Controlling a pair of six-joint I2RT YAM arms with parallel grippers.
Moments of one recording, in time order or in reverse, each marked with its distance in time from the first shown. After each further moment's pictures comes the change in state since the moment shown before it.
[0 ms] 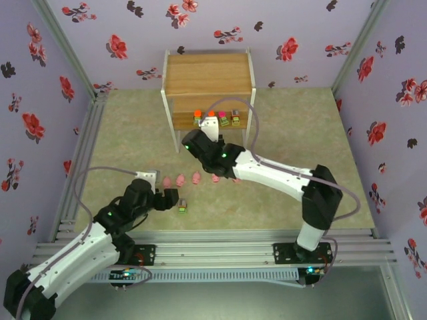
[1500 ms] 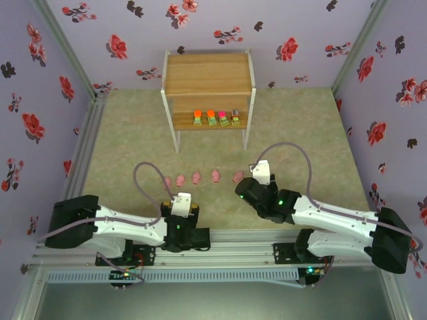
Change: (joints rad) left arm -0.859 0.802 0.330 -0.381 -0.919 -0.828; right arm 0.033 -0.643 -0.791 -0.011 0.084 0.020
